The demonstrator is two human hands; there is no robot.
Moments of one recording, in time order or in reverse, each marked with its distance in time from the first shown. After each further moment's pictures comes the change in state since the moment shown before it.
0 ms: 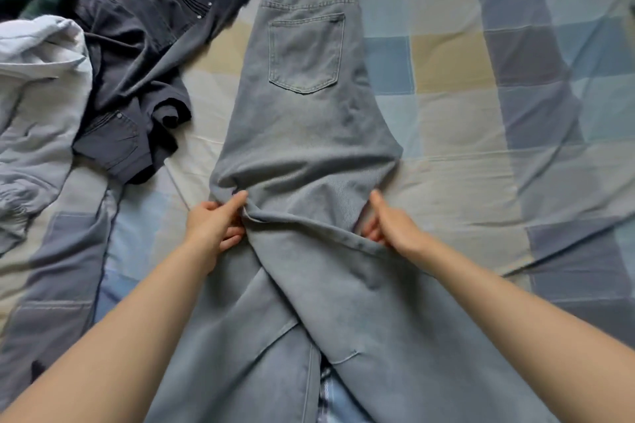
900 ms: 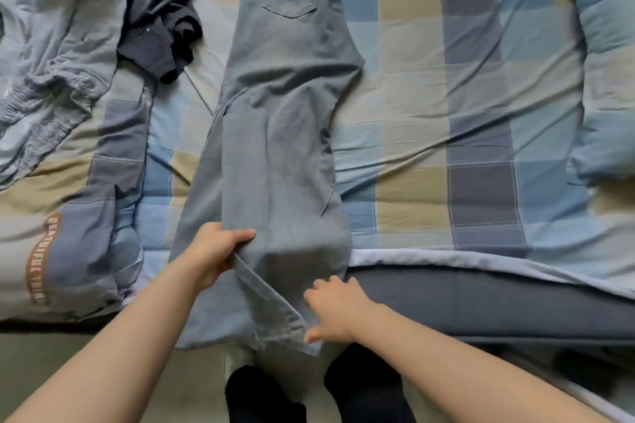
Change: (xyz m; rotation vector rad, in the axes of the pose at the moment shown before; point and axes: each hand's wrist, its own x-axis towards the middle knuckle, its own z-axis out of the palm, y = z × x) left_hand -0.245 -0.147 -0.091 0.090 -0.221 -0.181; right_hand -0.323 0.111 0.128 -1.109 -0.436 -0.364
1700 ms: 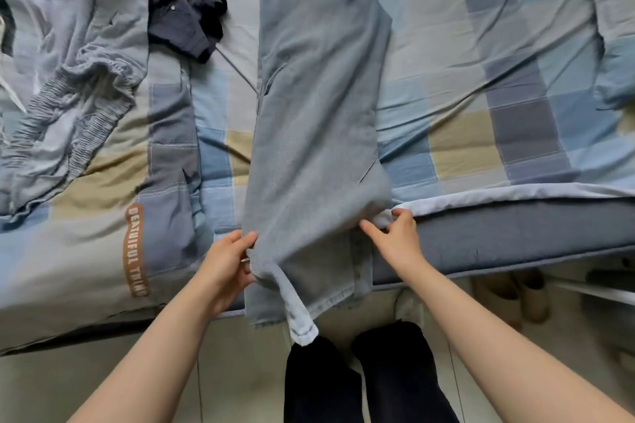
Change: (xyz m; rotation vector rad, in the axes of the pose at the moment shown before) left_hand 0.020 -0.060 -0.167 -0.174 -0.310 -0.013; right_hand 0.075 -0.081 0.037 1.159 0.684 0.725
